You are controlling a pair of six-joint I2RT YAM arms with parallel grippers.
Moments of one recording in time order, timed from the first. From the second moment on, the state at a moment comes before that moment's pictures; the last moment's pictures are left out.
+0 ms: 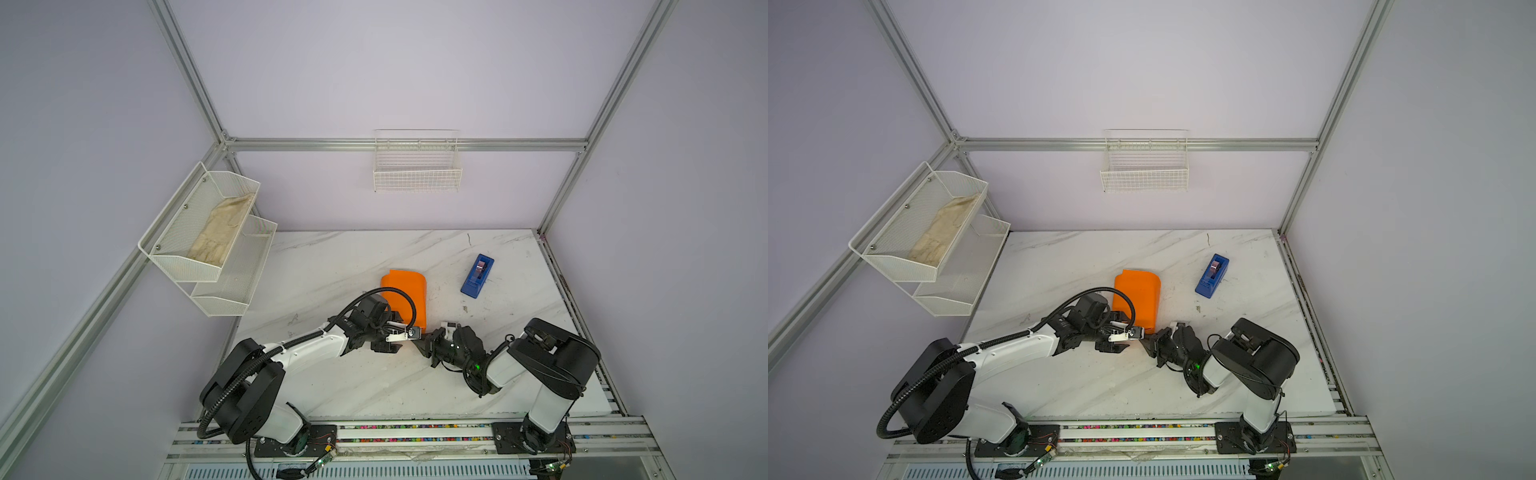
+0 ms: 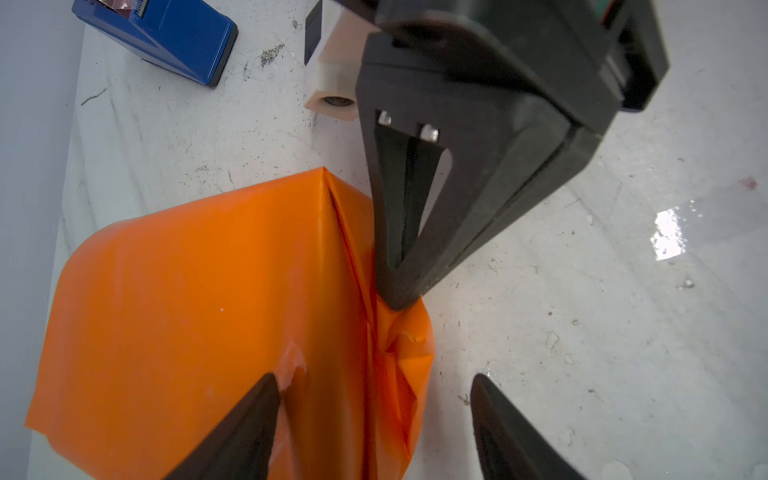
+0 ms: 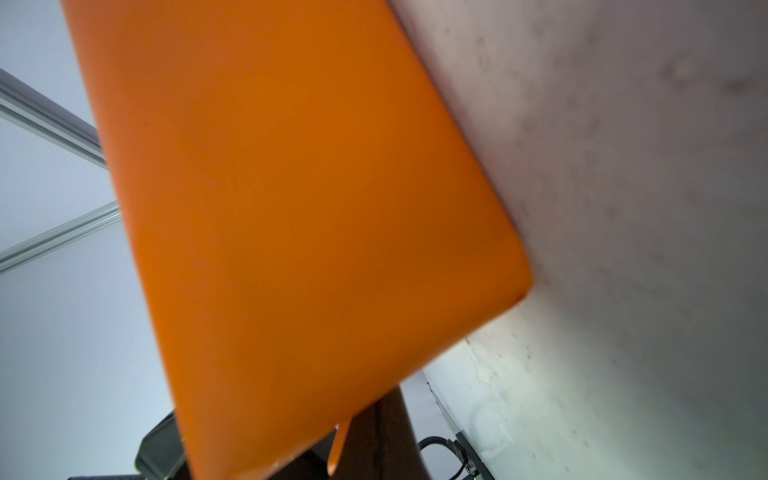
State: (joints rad) left arm -0.68 1.47 0.78 -0.17 0.22 0.98; right arm 0.80 1.76 0.32 1.15 -0.21 1.91
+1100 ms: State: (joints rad) left arm -0.77 1.53 0.70 0.13 -0.09 0.92; right arm 0.80 1.71 0.32 1.13 -0.21 1.92
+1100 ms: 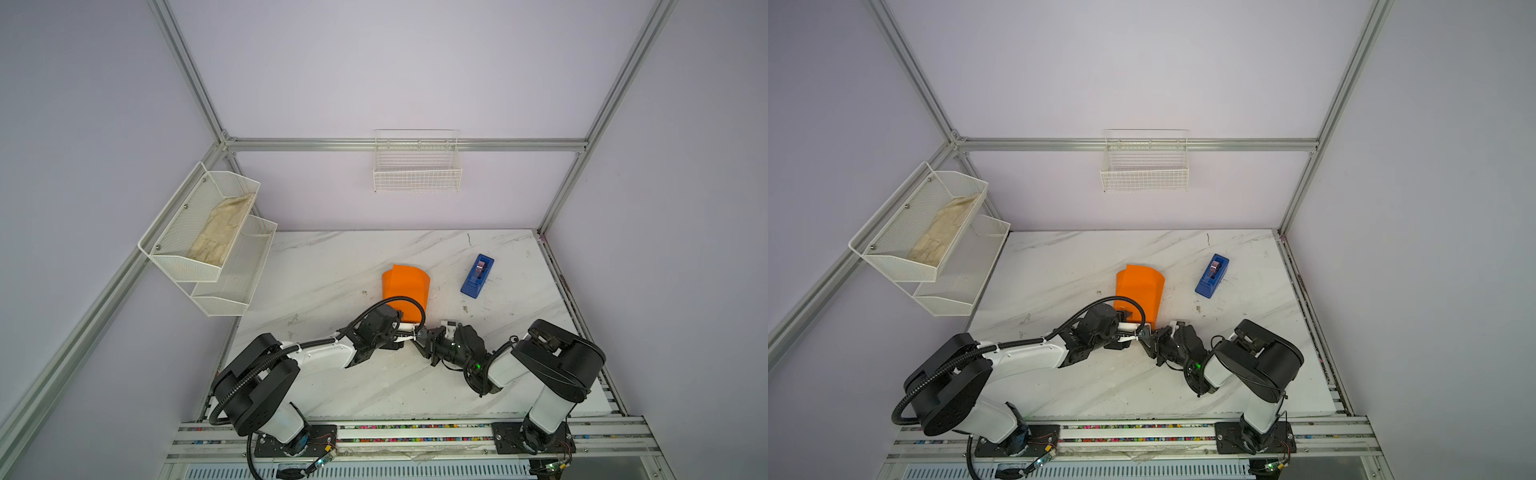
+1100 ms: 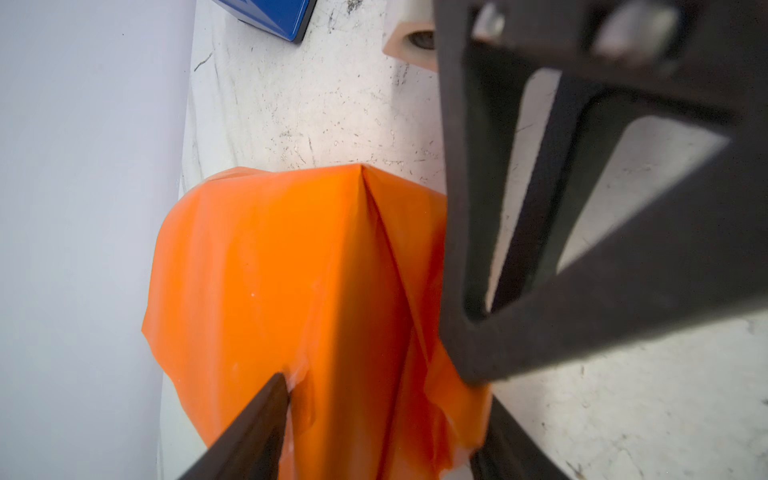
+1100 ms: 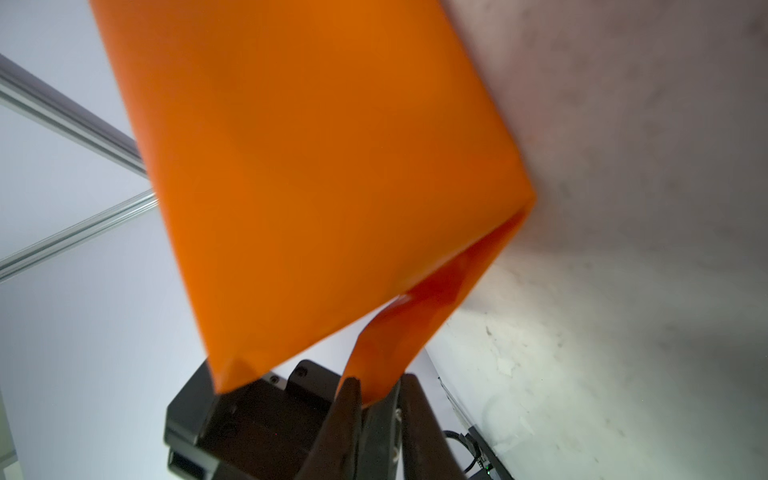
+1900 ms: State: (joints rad) left arm -0.77 1.53 0.70 0.15 -0.10 0.90; right arm 0.78 1.70 0.43 0.74 -0.20 1.39
